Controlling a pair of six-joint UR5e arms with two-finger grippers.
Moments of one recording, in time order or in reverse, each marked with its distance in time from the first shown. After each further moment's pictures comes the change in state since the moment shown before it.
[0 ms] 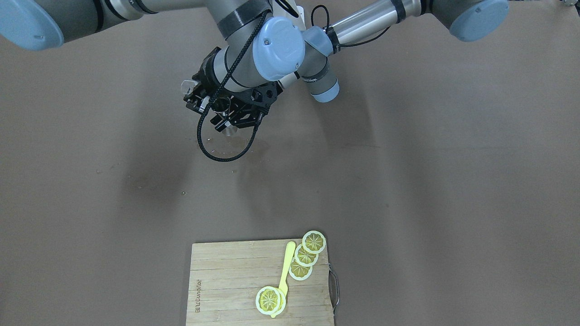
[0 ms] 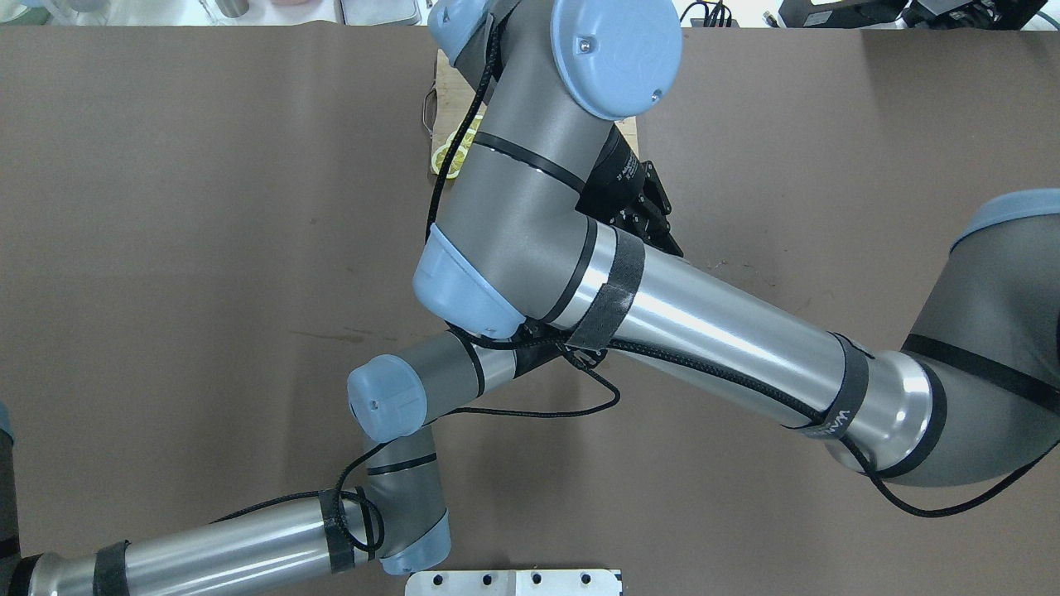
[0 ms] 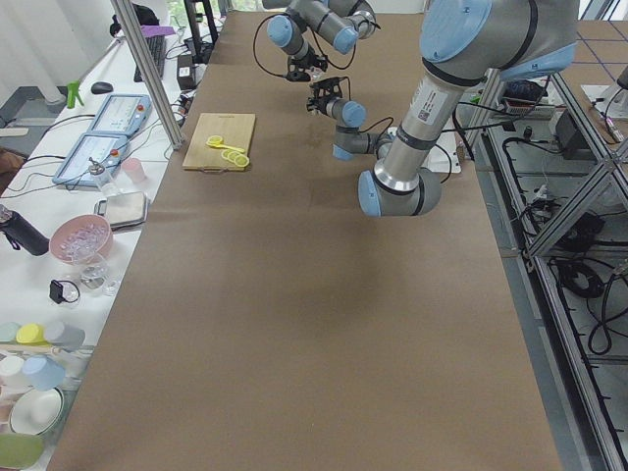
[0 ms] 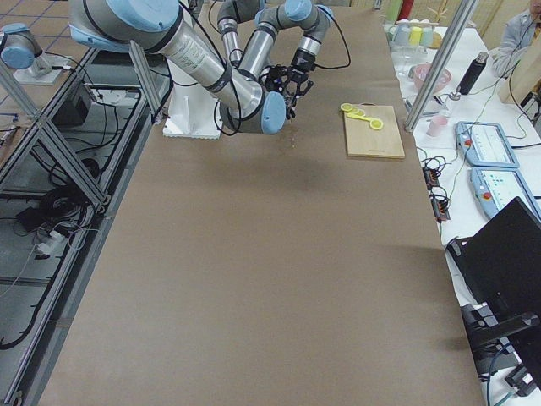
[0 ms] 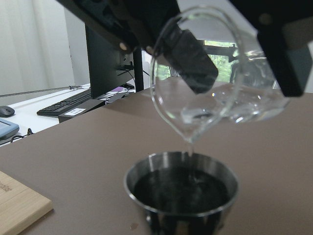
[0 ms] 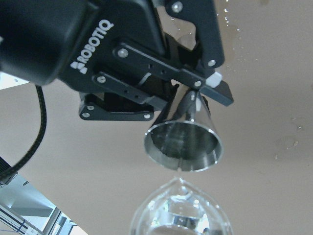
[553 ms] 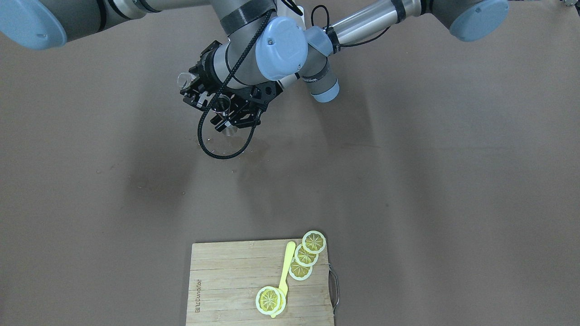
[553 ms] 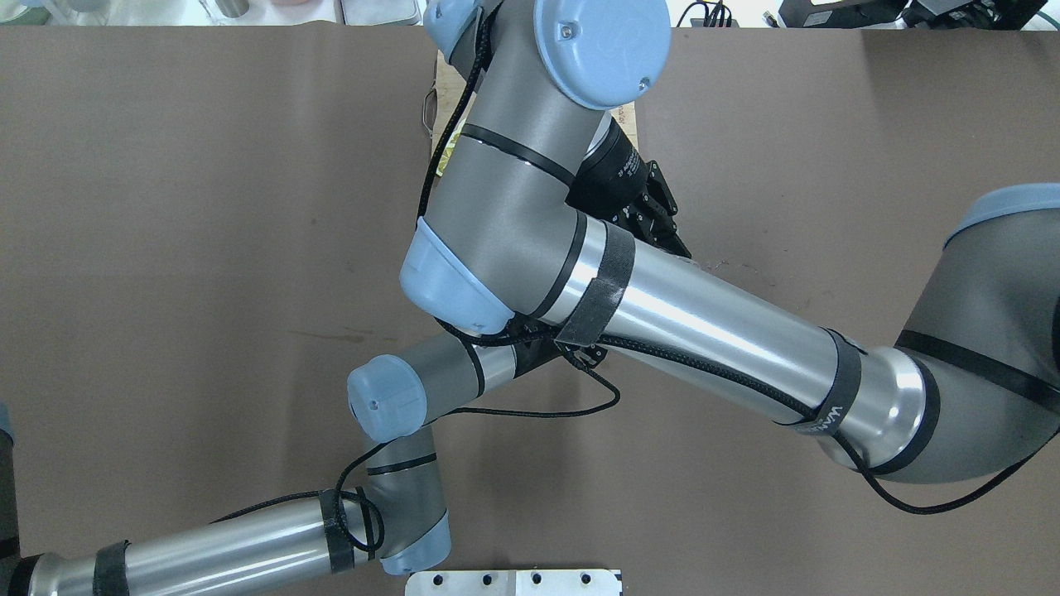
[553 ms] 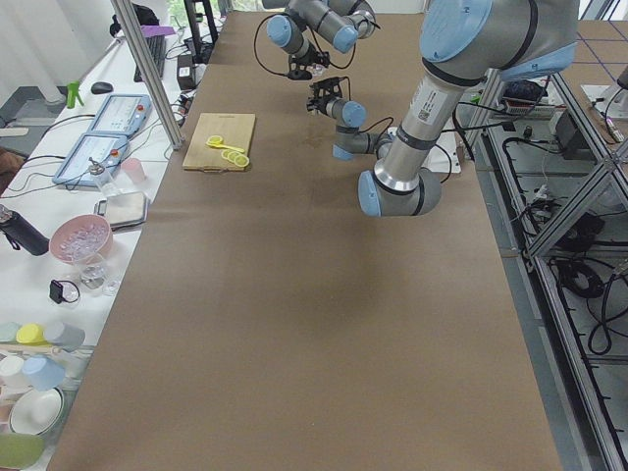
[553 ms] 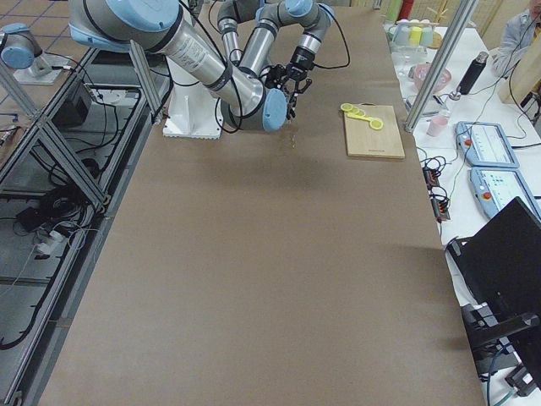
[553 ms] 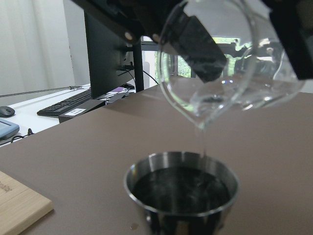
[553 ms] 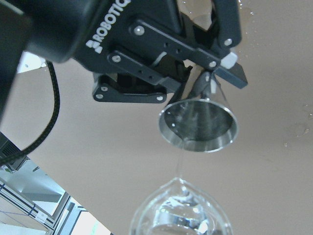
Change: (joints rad) left arm 0.000 0.001 0.000 0.000 0.000 0.000; right arm 0.001 0.021 -0.018 -0.059 -0.002 -0.026
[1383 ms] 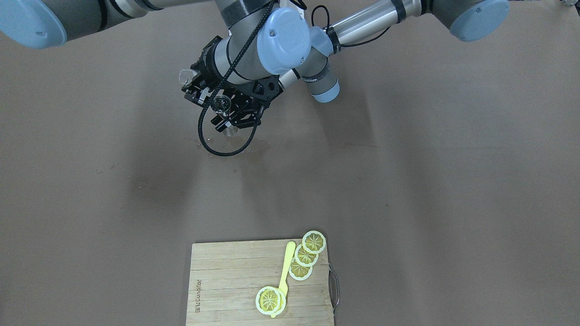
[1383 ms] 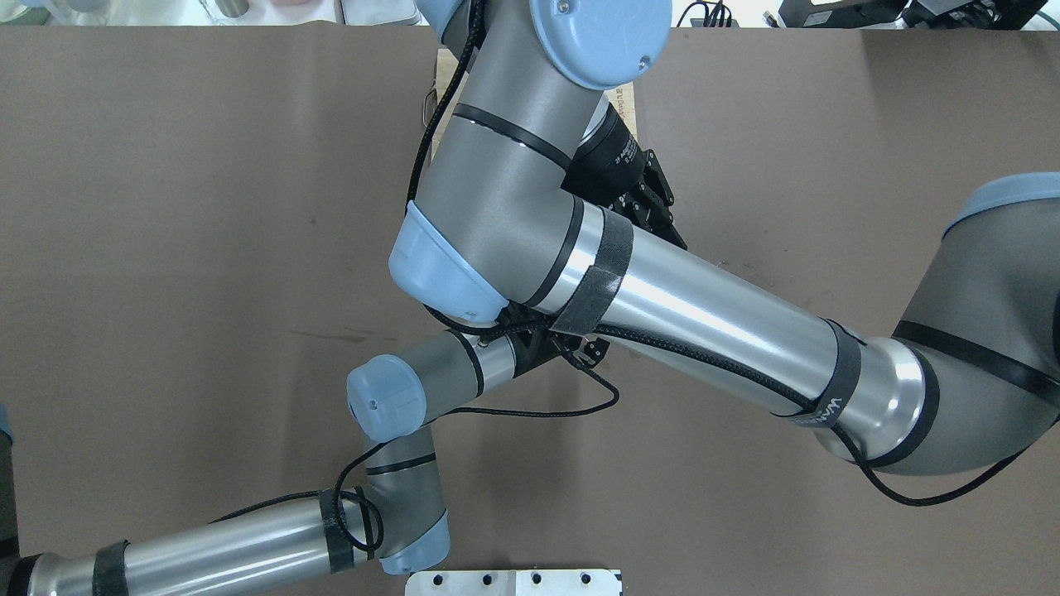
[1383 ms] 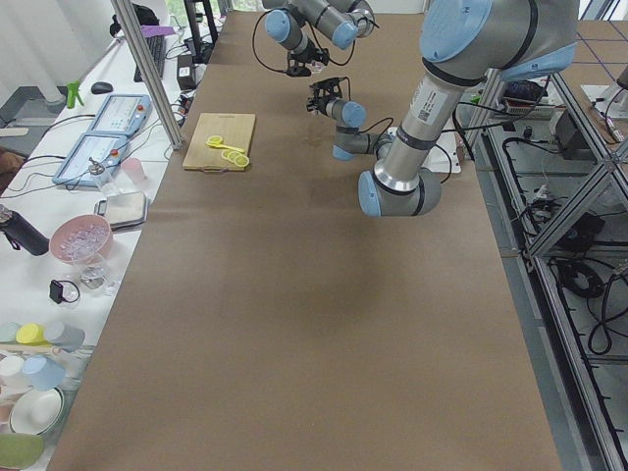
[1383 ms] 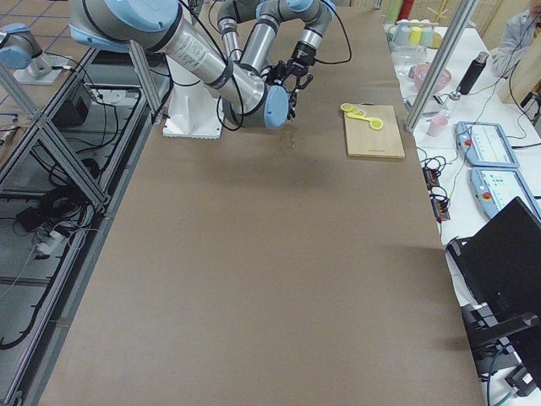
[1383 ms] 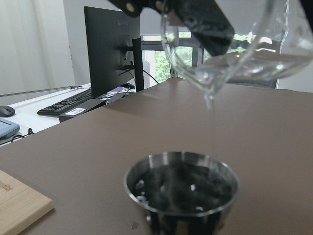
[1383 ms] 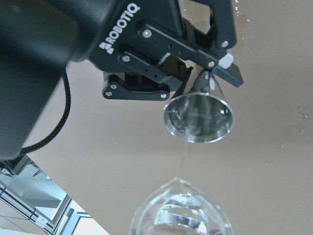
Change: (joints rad) left arm 0.000 0.001 0.000 0.000 0.000 0.000; right arm 0.015 0.016 0.024 -0.007 0.016 -0.007
